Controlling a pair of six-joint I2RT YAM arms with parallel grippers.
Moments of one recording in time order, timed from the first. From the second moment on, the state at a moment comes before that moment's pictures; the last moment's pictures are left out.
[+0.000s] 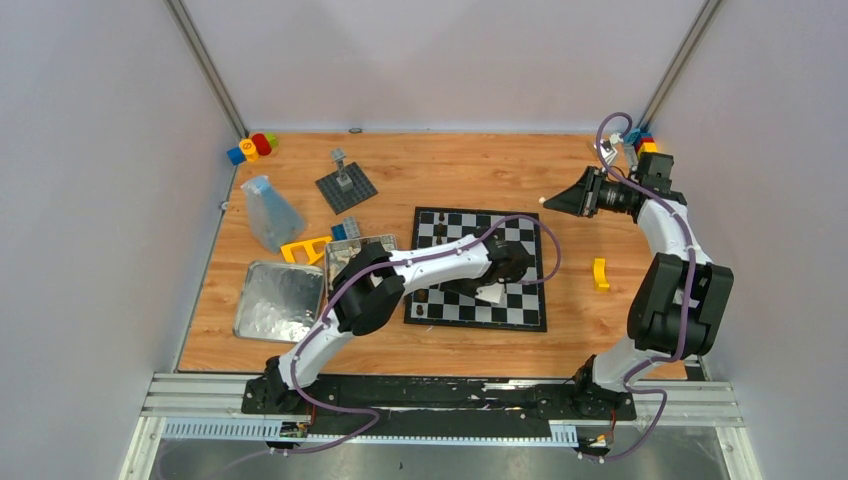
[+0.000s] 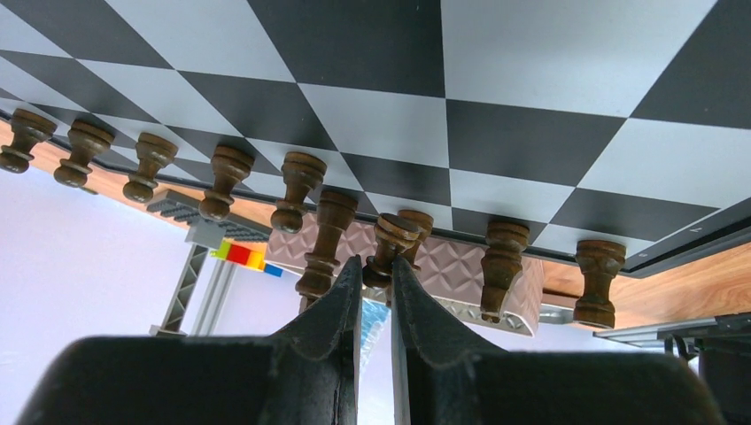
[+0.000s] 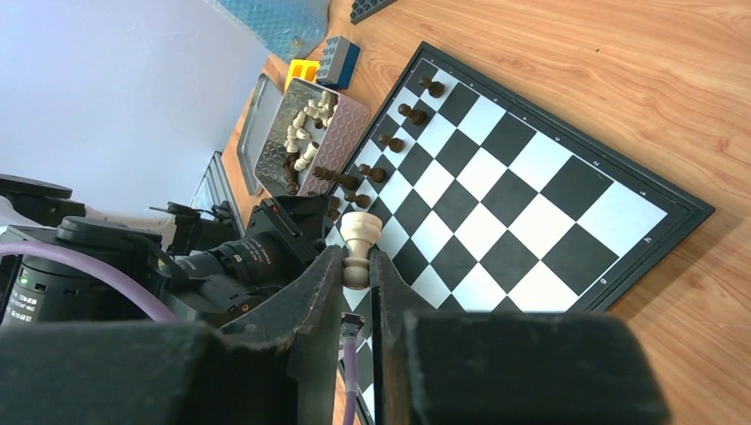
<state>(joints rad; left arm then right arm) -1.11 2.31 1.96 -1.37 -0.46 0.61 -0.27 1.61 1.20 -0.45 -1.27 -0.03</state>
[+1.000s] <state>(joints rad) -1.13 2.38 2.02 -1.39 -0.49 0.58 -0.27 1.62 1.19 -0.45 -1.29 -0.03</state>
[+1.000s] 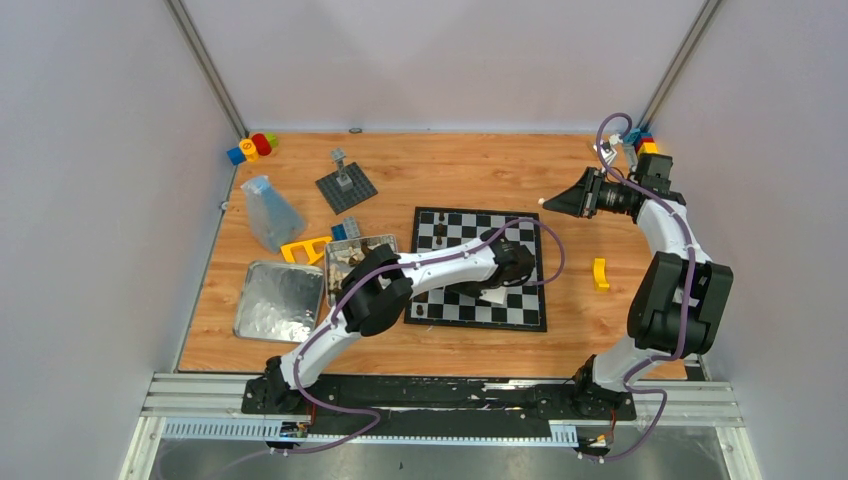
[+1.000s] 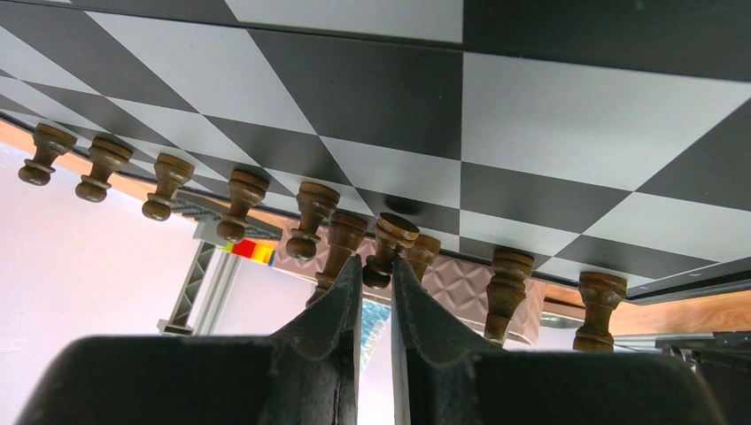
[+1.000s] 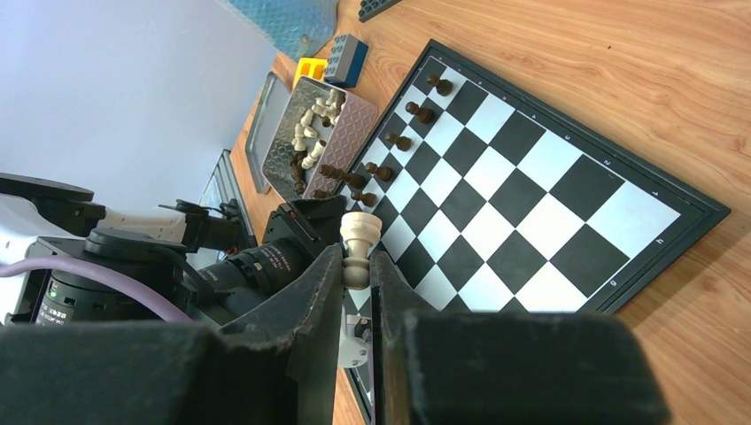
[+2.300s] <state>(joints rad) -1.14 2.38 2.02 -1.39 -0.48 0.56 -0.27 1.63 1.19 -0.45 -1.31 -0.03</state>
